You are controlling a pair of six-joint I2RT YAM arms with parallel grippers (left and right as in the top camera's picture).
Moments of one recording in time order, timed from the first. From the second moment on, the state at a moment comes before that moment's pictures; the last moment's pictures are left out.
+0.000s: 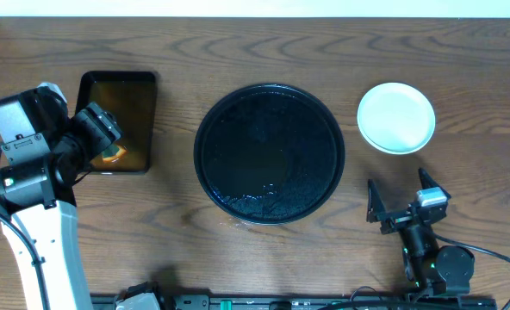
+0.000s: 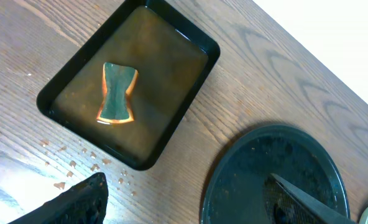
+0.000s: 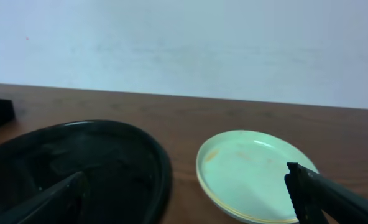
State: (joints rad) left arm 0.35 1.18 1.27 -0.94 0.19 -0.36; right arm 0.01 0.01 0.01 -0.01 -0.20 0.01
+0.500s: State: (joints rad) left arm 0.35 1.18 1.27 -0.94 0.19 -0.36; right arm 0.01 0.01 0.01 -0.07 -0.06 -0.01
